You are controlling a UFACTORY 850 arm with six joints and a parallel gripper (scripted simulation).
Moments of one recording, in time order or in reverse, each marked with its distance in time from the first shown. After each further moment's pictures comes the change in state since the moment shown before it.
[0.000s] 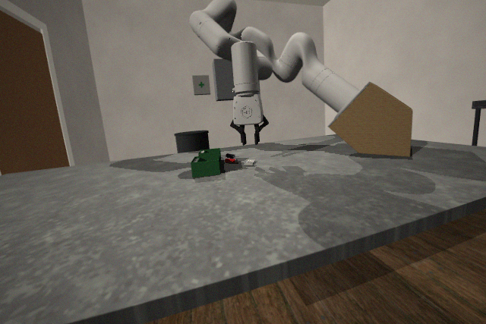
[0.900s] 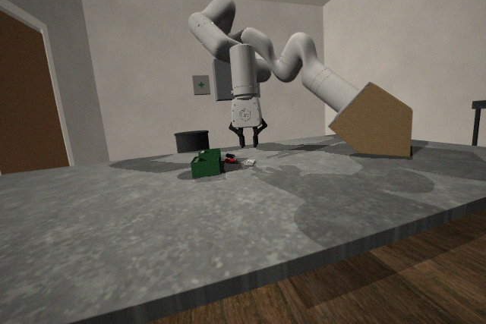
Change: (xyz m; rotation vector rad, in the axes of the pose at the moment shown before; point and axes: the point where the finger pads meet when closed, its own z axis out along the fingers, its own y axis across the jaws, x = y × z) arm -0.004 -0.005 0.009 0.000 0.000 0.000
